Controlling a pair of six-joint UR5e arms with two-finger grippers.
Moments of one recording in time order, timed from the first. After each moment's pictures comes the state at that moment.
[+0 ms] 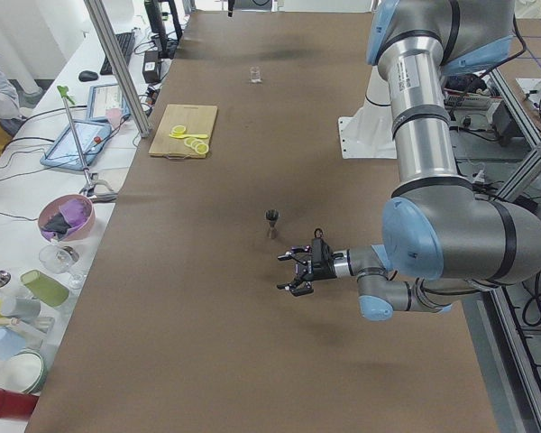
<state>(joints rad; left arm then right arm) -0.02 -1.03 -1.52 -2.98 -0.44 -1.57 1.42 -1.30 1.45 -1.45 2.19 0.35</state>
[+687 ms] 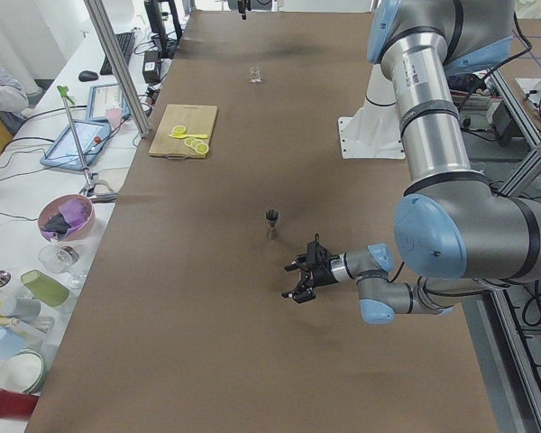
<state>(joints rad) -0.10 -1.00 -1.53 -3.10 -0.69 -1.32 1.45 -1.36 1.49 -1.68 2.33 0.36</state>
